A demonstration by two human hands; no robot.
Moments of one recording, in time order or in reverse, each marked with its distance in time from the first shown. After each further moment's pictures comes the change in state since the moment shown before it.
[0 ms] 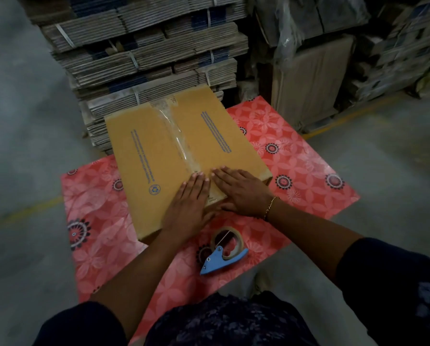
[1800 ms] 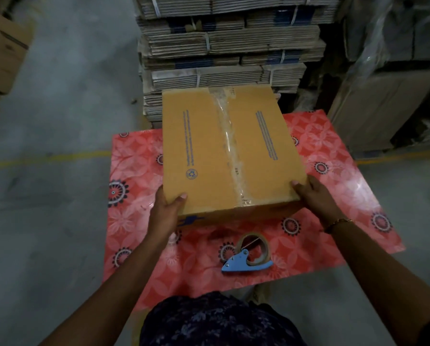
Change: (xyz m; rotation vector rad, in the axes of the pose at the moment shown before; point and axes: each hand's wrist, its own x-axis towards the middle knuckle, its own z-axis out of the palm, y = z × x) left_hand -0.103 -0.076 -0.004 -1.445 0.347 -1.069; right_hand -0.005 0.047 0.003 1.278 0.124 0.793
